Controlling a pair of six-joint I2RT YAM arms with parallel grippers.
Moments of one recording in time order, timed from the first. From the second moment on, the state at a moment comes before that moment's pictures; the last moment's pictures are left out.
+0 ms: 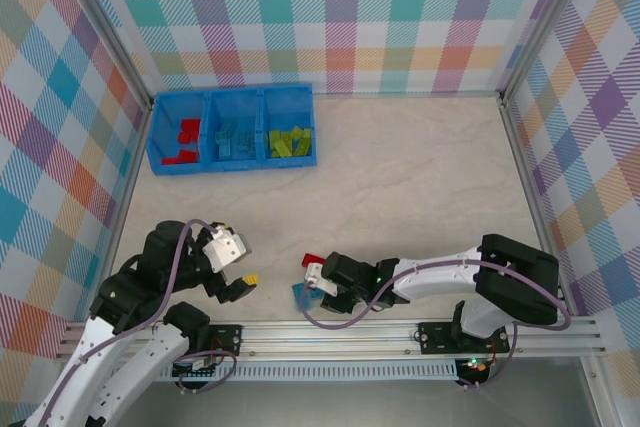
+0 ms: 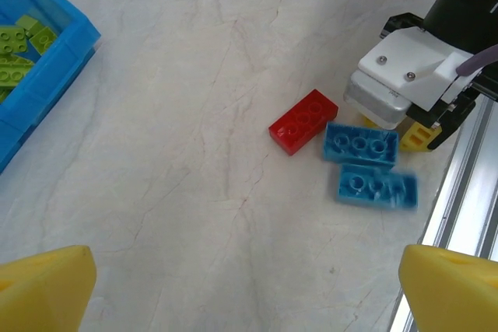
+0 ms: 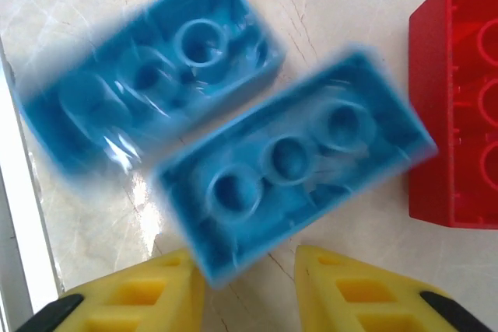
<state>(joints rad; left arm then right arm) -0.50 0.44 0.74 -1.00 0.29 0.48 1.26 1.49 0.60 -0.10 0.01 -0.04</state>
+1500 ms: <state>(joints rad) -0.50 0.31 0.67 -0.80 0.11 0.26 1.28 1.75 1.03 -0.63 0.19 1.07</state>
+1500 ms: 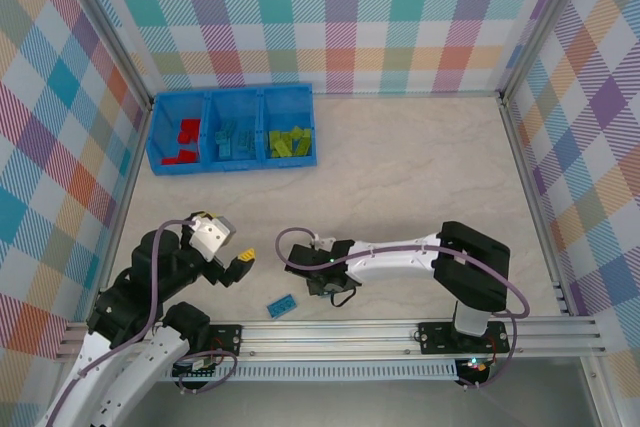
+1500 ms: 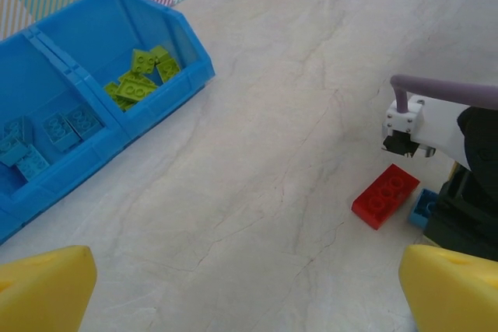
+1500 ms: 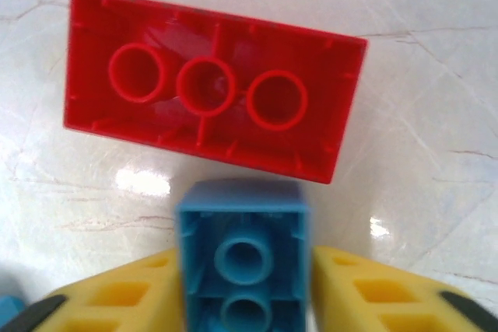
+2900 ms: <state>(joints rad) -0.50 0.42 0.73 -0.74 -0.44 -0.31 0.81 2.74 2.75 -0.32 -0.07 0.22</state>
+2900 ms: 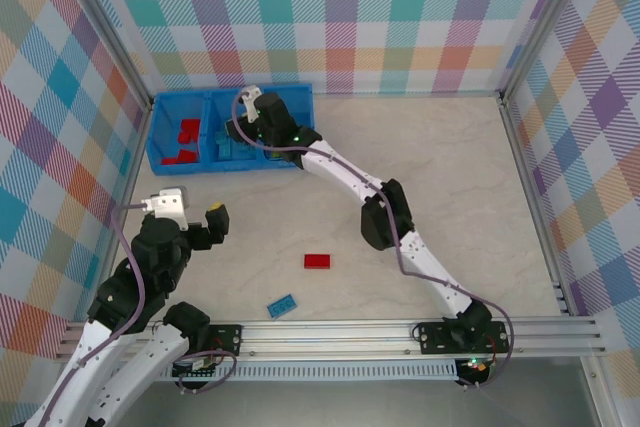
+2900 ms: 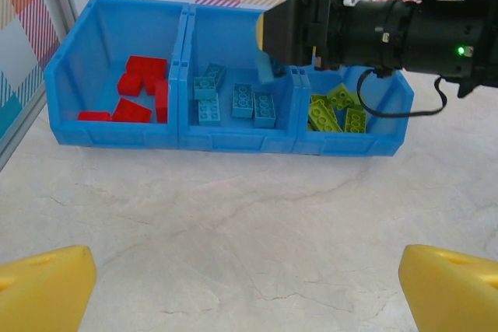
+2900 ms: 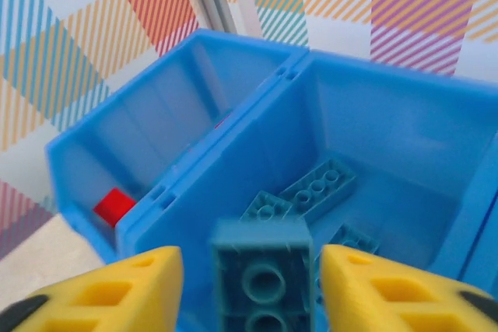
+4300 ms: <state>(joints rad) -1.11 1.12 0.74 -0.76 0.01 0.08 0.65 1.34 1.32 -0.87 -0.25 -0.34</state>
